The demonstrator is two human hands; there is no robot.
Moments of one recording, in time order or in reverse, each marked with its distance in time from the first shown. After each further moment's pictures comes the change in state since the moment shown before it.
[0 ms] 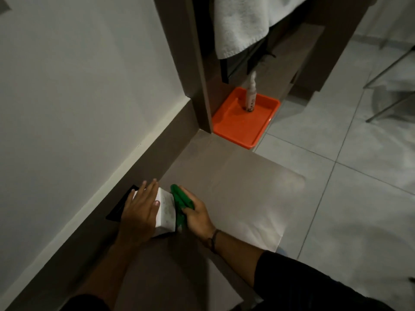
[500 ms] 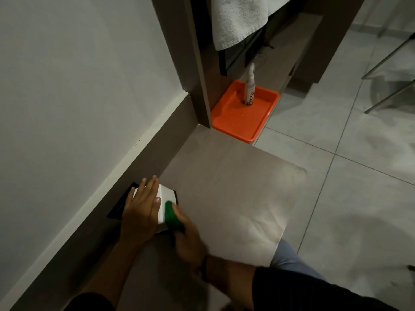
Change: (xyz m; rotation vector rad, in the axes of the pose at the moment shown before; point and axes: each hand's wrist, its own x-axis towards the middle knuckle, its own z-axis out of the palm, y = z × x) left_hand -0.001 -0.002 0.004 -0.007 -0.049 -0.049; right_hand -0.038 0.077 0.030 -0.360 0.010 -0.210
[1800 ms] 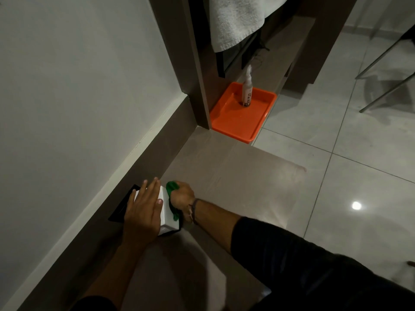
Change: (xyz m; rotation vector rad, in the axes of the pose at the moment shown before) left_hand -0.009 -0.010 0.012 0.142 0.227 0.238; right_hand 0.113 -0.085 -0.020 0.103 0.061 0.603
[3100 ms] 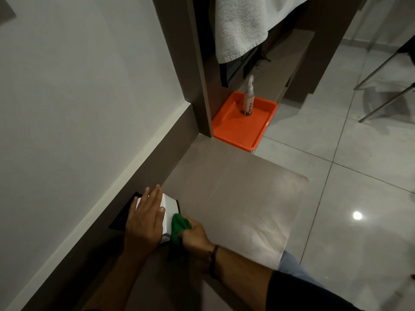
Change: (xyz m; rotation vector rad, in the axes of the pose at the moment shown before) left_hand 0.003 0.002 -0.003 -0.163 -0.057 -0.123; right_hand -0.063 0.062 -0.002 0.265 -0.068 0.068
